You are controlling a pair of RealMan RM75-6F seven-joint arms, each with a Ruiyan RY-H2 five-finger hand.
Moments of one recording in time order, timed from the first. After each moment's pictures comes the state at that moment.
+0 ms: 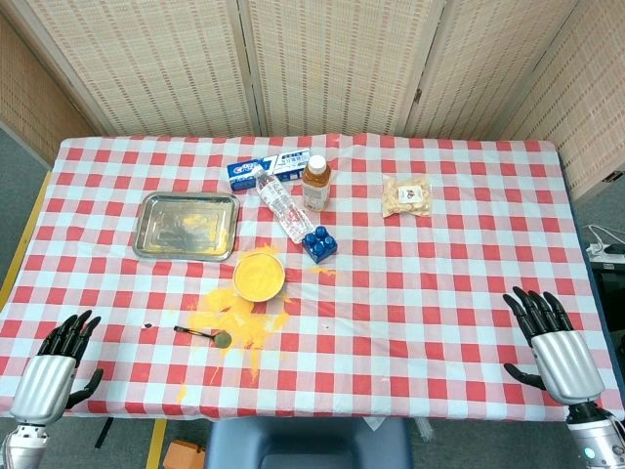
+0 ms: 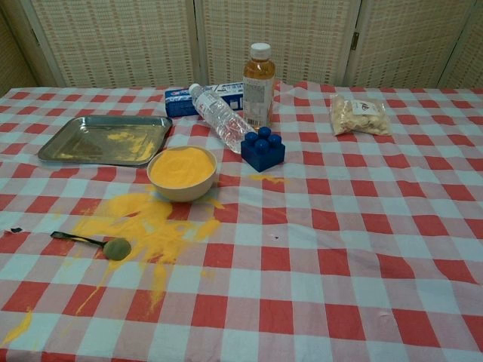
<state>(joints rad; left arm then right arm) -0.08 -1.26 0.08 -1.47 1.59 1.56 0.08 0.07 -1.11 -0.02 -1.63 -1.63 1.48 -0.09</state>
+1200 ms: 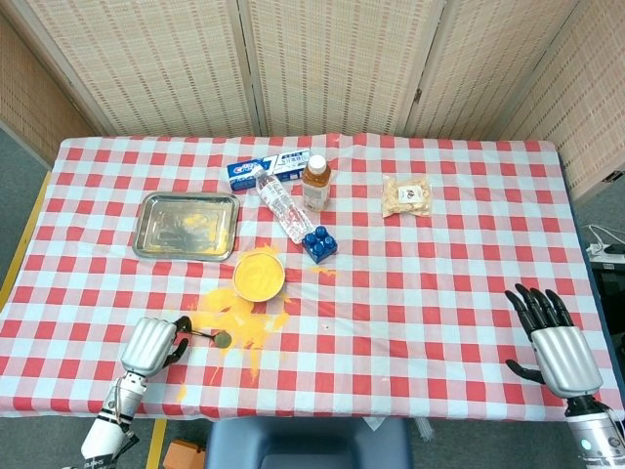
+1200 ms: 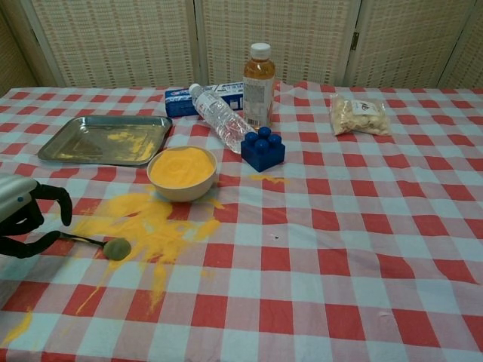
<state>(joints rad) -0.31 -1.60 -0.05 -1.33 1.51 1.25 0.27 0.08 -1.11 -0.01 -1.63 -1.58 1.44 -0.12</state>
